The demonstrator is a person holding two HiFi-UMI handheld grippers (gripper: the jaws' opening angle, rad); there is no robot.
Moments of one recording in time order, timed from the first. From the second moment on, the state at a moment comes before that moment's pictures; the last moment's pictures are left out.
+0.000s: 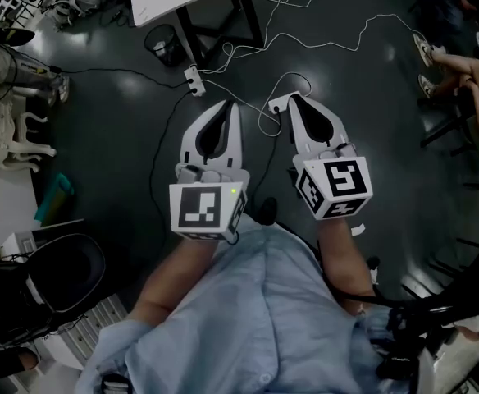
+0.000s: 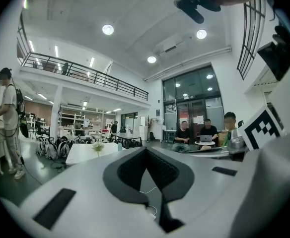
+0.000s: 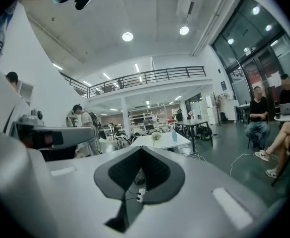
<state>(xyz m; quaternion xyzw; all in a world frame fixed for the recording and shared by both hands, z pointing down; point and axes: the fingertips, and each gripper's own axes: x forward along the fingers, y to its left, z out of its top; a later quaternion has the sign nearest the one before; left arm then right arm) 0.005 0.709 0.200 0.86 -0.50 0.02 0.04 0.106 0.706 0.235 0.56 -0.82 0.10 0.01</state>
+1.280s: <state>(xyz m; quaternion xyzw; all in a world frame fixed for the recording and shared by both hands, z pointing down) -0.080 0.381 0.225 0.87 -0.49 0.01 0.07 0.028 0.379 0.235 0.57 -0.81 0.11 0.02</state>
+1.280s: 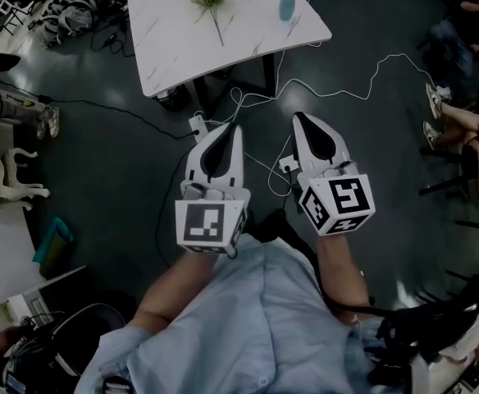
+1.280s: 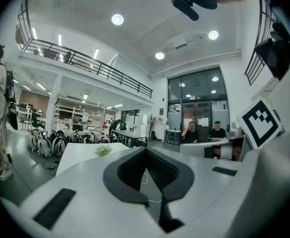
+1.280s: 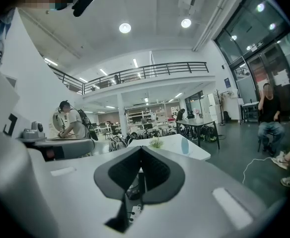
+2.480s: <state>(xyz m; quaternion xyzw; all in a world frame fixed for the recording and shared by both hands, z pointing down) -0.047 0.185 0.222 0.82 -0.56 0.02 0.06 0.051 0.158 0.246 0.49 -0.86 0.12 0.03</state>
